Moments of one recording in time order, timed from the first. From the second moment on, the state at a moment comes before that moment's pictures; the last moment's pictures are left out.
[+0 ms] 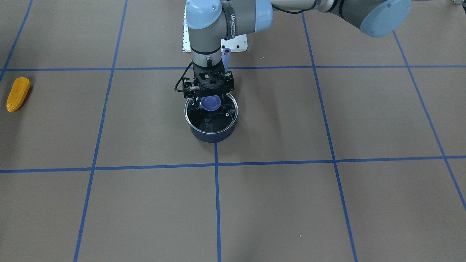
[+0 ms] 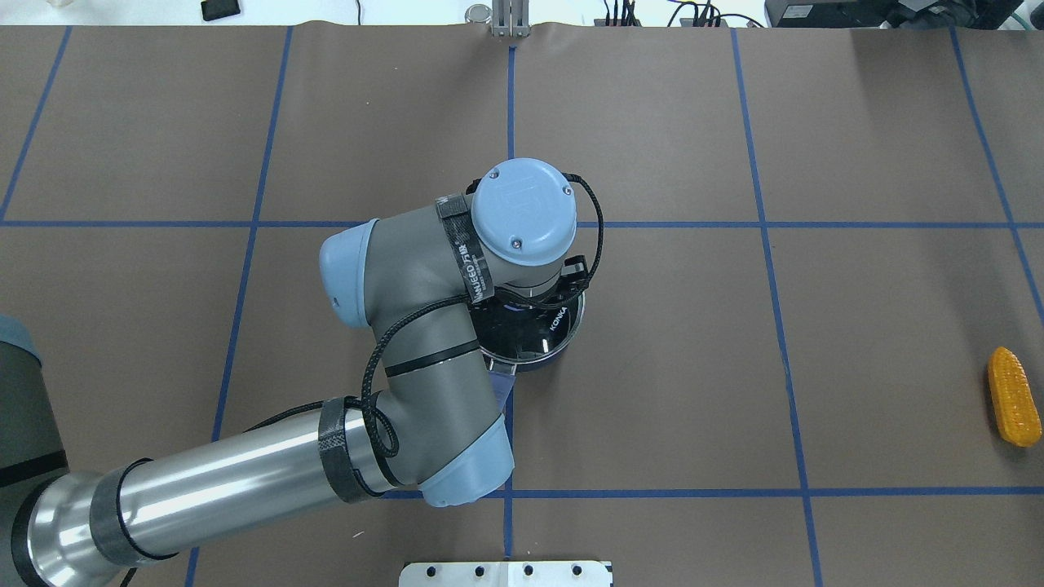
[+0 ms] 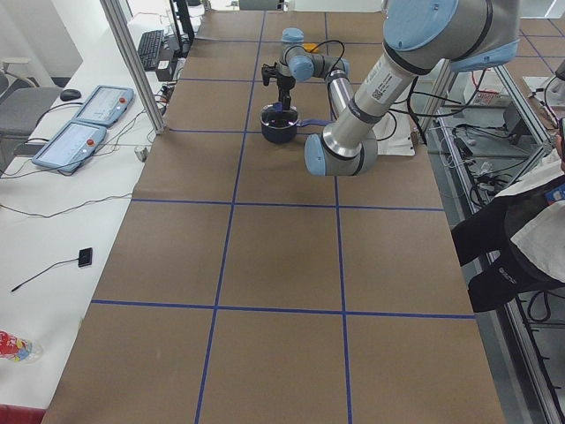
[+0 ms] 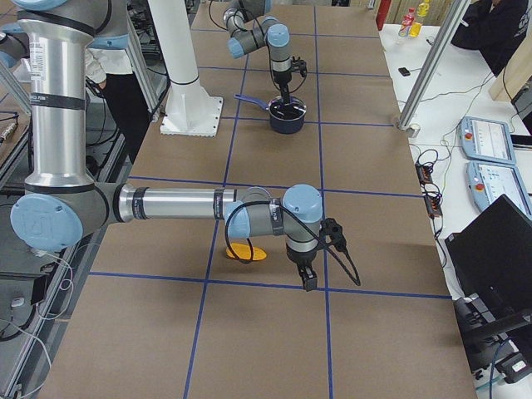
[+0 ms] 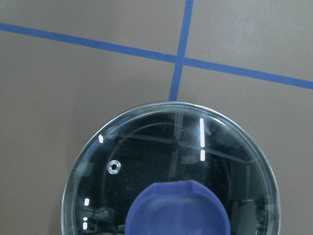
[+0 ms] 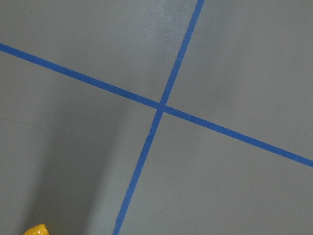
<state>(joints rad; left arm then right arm) -0.46 -2.52 -1.54 -1.46 -1.75 -1.44 1.54 -1.63 1.66 -1.46 2.25 -0.23</state>
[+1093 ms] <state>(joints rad) -0.46 -2.49 -1.57 -1.49 -1.73 -1.43 1.54 -1.63 1.66 -1.46 2.25 -0.23</state>
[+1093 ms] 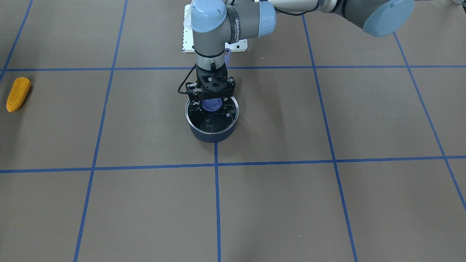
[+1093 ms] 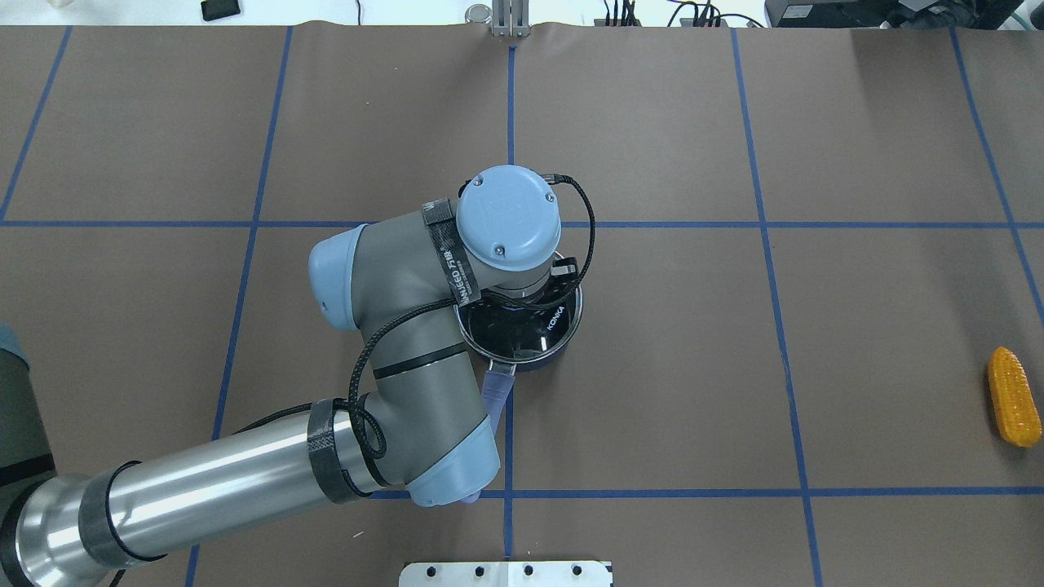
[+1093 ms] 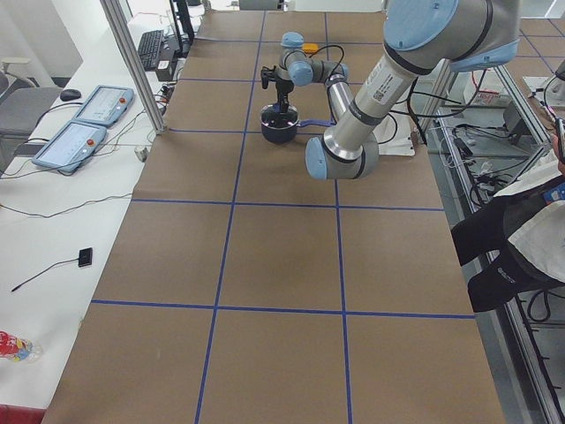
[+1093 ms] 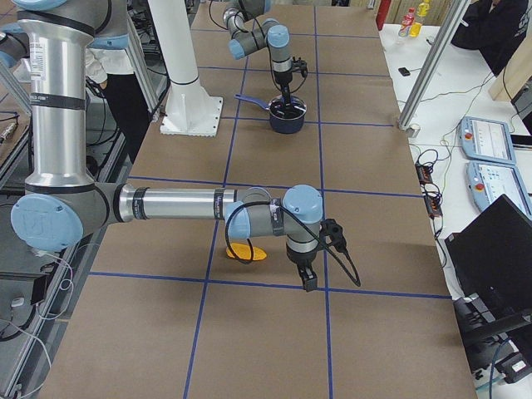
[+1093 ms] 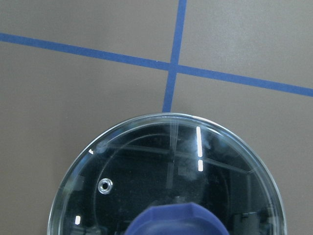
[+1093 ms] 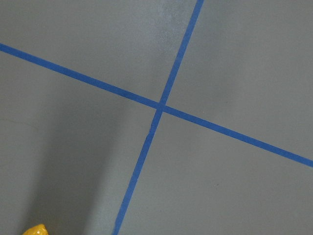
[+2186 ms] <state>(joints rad) -0.60 -2.26 -1.92 -1.35 -1.74 -1.09 1.54 -1.63 1.66 -1.46 2.25 -0.23</state>
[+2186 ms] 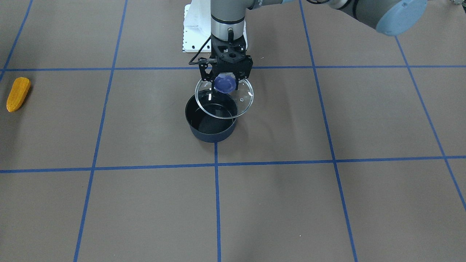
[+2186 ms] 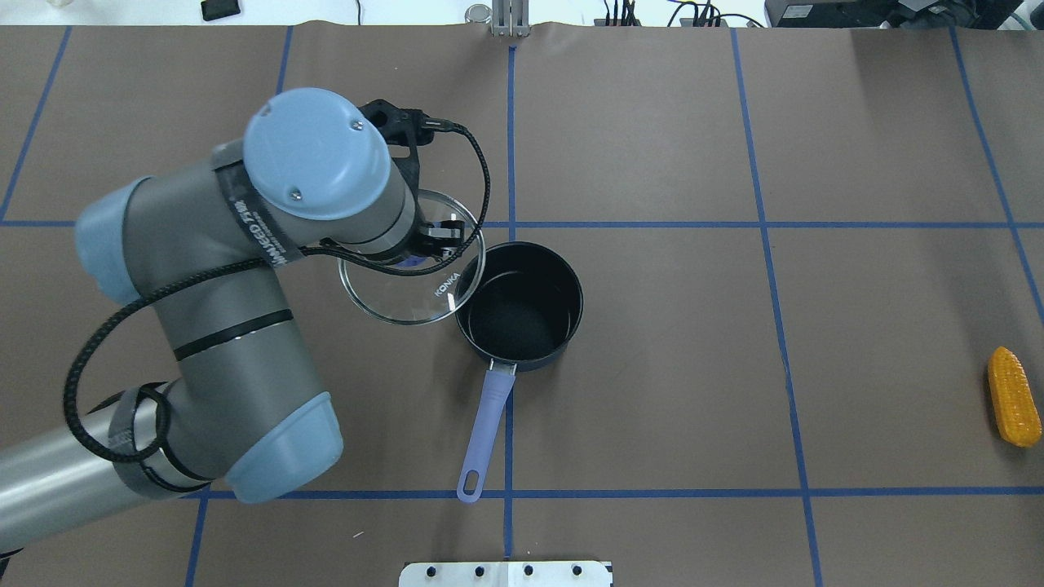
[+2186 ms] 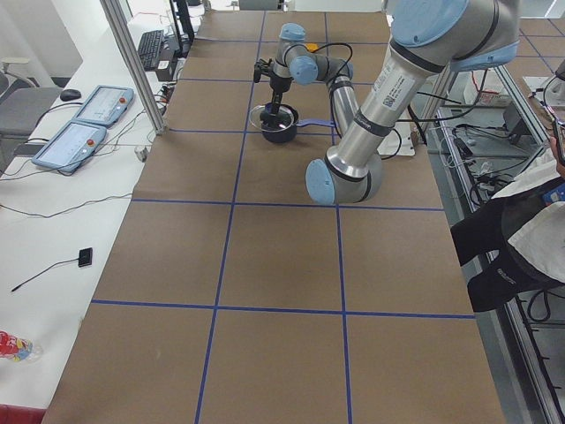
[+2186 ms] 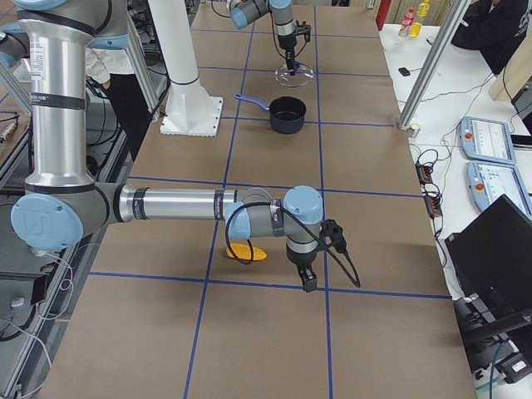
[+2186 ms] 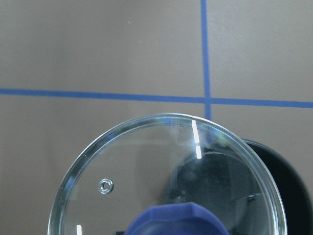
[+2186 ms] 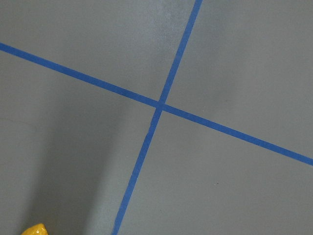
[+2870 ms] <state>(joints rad) -0.79 -1.86 -1.93 -1.70 -1.91 -0.71 1.54 -1.63 1.64 -1.44 2.25 -0.23</state>
